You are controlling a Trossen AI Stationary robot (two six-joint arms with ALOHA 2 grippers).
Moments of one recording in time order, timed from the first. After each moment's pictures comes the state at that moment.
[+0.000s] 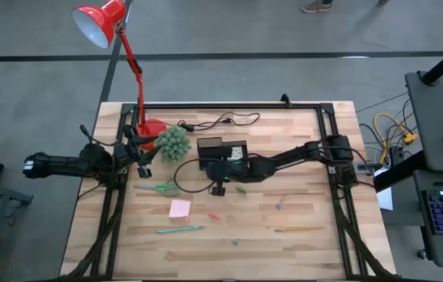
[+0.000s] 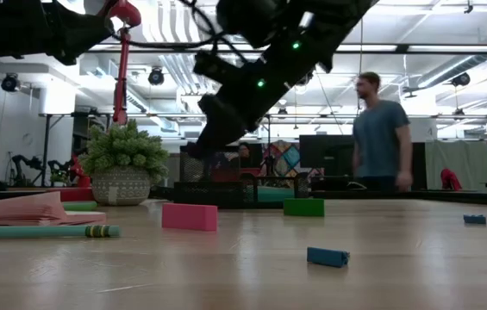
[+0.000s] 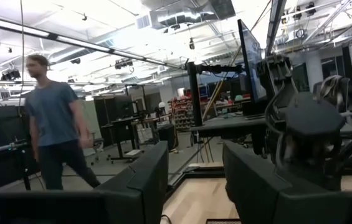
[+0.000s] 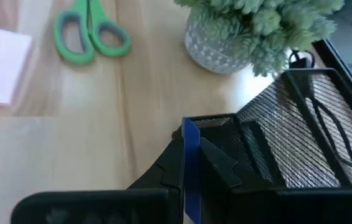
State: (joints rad) left arm -0.05 0.22 0.11 0.40 -0.38 0.30; right arm 0.07 2.02 1.33 -0.02 0.37 -0.07
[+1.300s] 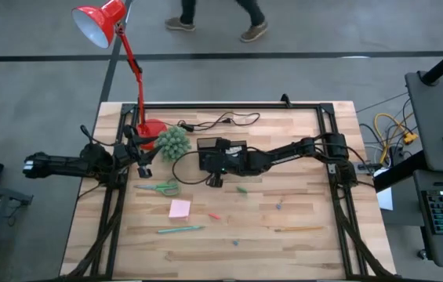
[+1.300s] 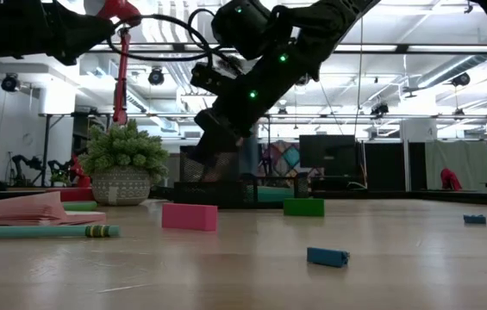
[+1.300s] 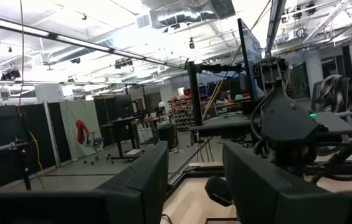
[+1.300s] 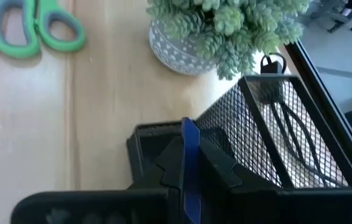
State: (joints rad) left arm -0.05 0.22 0.11 0.40 -0.38 0.30; right arm 0.01 2.05 1.36 0.01 0.39 -0.16
